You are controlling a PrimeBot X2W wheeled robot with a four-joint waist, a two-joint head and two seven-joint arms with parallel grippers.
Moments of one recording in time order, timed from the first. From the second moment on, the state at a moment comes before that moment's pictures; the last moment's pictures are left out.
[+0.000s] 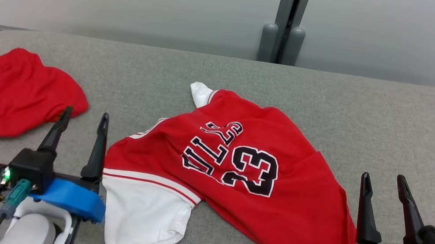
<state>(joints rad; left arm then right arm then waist) -0.22 0.21 -0.24 0.31 -0.27 0.04 -0.26 -0.11 -0.05 -0.04 0.18 0.09 0.13 -0.26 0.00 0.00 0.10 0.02</state>
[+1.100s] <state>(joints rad) -0.01 0.11 -0.03 0.17 -0.13 -0.03 -0.26 -0.34 -0.09 -0.03 0.34 -0.03 0.13 -0.07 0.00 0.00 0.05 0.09</state>
